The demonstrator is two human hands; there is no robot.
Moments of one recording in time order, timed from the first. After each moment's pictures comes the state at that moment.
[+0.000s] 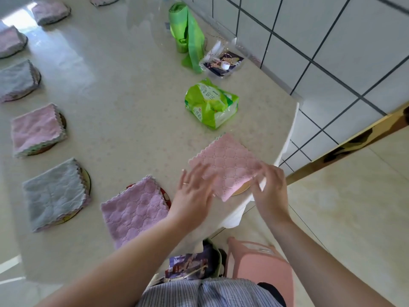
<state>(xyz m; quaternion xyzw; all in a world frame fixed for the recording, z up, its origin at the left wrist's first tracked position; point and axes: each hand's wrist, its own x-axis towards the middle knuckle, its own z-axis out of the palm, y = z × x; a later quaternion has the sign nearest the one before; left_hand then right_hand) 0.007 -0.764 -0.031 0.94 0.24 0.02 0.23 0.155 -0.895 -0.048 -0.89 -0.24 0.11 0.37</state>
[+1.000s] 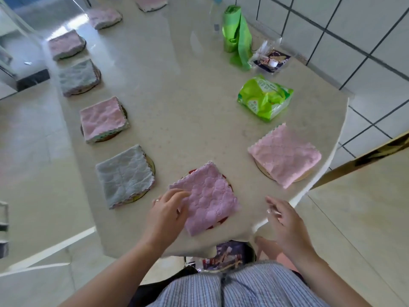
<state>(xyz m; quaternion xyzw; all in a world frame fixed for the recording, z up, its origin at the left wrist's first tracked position) -0.196 -0.684 -0.039 0.89 0.34 0.14 0.27 -0.002 -0.887 -0.026 -0.84 -0.25 0.28 0.38</state>
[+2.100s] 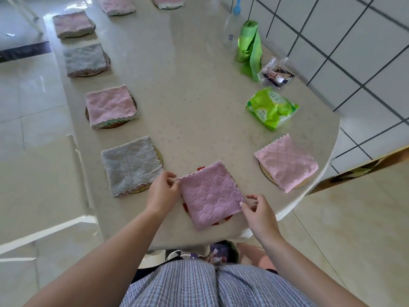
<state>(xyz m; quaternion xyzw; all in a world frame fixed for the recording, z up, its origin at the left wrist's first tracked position) -0.189 -0.639 -0.041 0.71 0.56 0.11 0.42 -0.040 -0.827 -0.028 -0.86 -0.15 0.32 0.37</state>
